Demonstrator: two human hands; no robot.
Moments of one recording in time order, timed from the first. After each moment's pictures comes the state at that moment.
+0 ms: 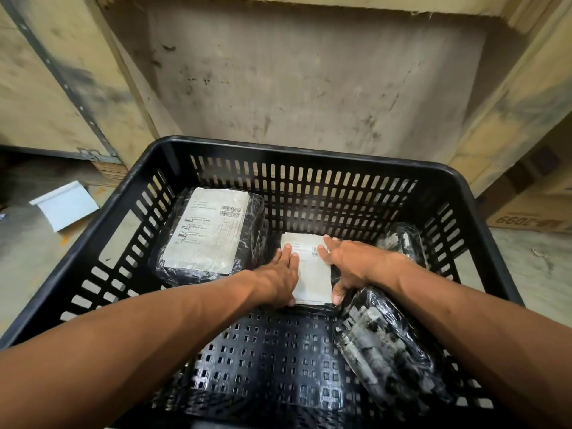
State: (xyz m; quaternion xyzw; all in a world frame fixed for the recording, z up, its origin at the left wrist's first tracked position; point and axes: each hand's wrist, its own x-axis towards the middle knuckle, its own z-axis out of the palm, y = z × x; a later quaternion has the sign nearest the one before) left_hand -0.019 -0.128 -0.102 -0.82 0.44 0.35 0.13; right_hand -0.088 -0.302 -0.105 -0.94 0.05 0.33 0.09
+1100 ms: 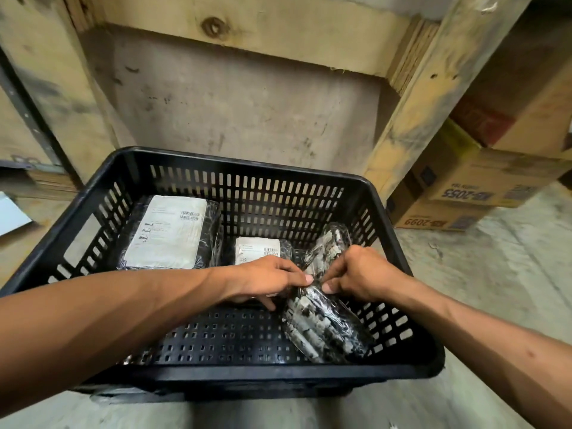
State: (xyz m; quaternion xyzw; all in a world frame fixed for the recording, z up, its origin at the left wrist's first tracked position) left_hand -0.064 -0.130 -0.047 -0.70 0.31 0.56 -0.33; right_hand -0.208 -0.267 0.024 -0.90 0.32 0.17 0.25
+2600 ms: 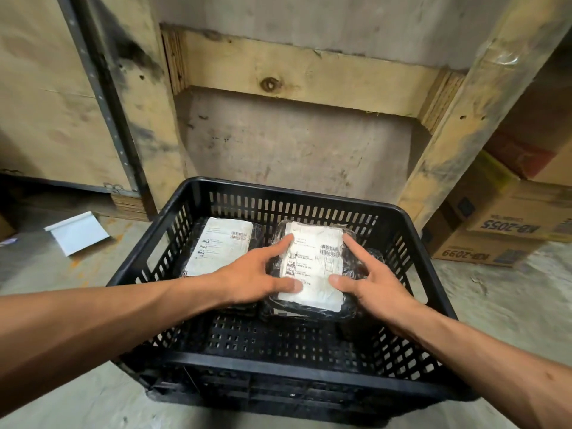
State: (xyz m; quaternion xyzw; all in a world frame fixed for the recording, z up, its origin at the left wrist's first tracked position) left_hand -0.031 -0.040 0.008 -0.75 0.37 0.38 -0.40; right_hand -0.197 -0.238 0.005 -0.74 0.29 -0.04 0.61
